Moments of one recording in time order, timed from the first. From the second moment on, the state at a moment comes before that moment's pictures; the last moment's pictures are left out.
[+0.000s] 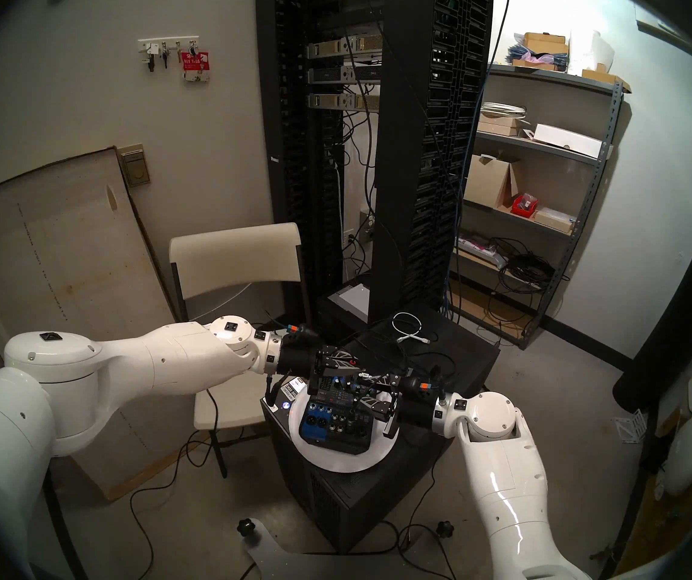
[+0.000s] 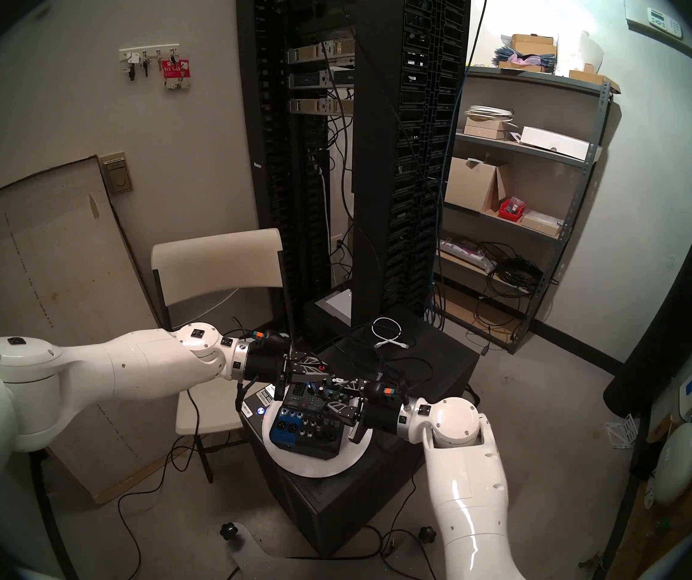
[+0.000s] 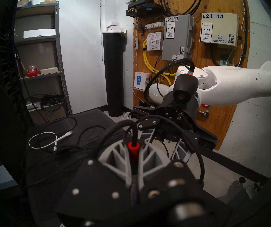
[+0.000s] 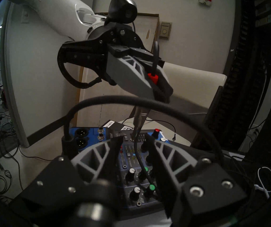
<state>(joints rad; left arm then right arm) 0.52 -1.03 0.13 -0.90 -1.23 -0.47 -0.98 -1.48 -1.60 1.72 -1.33 -0.32 -0.24 1.18</state>
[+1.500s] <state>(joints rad) 0.57 -0.99 0.10 -0.97 -1.30 -0.51 -0.93 -1.48 -1.62 1.75 -1.34 -0.32 -0.23 1.17</state>
